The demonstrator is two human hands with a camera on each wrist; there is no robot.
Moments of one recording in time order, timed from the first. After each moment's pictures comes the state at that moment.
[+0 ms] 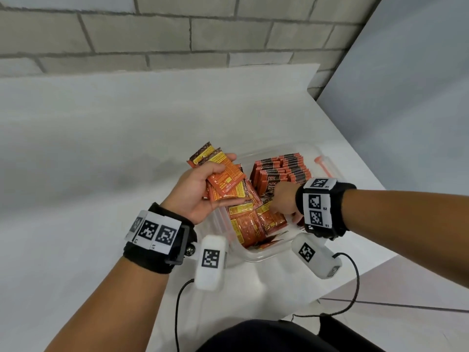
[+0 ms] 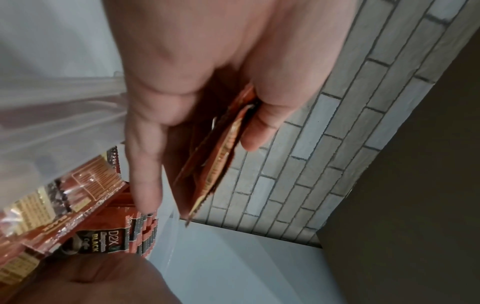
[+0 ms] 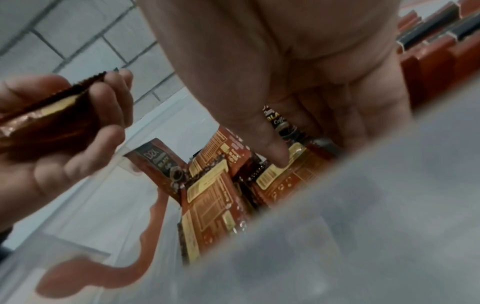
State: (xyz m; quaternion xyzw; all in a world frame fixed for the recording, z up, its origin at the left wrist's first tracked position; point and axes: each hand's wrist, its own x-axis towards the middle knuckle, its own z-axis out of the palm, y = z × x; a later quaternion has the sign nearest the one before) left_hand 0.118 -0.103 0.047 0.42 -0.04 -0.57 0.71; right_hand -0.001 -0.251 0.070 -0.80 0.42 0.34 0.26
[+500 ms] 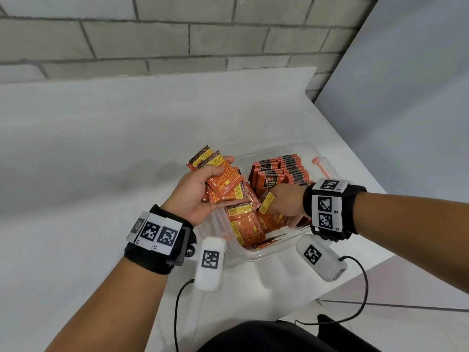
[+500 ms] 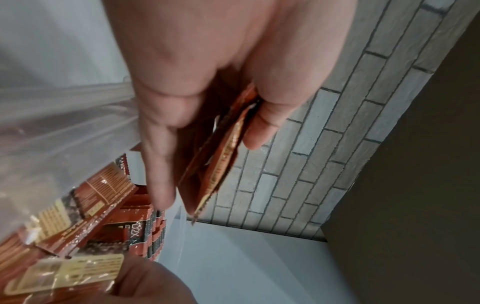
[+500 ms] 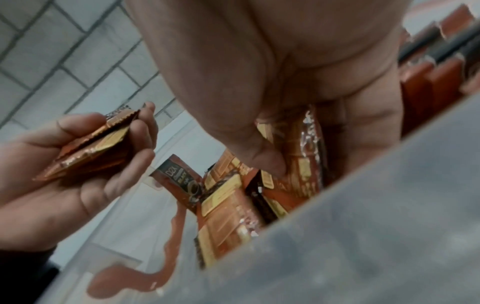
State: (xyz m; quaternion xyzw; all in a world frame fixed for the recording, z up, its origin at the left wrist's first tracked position) left_hand 0.115 -0.104 0.046 0.43 -0.04 -0.56 0.71; right_hand -0.007 -0.249 0.061 -0.75 0.44 0.40 0.28
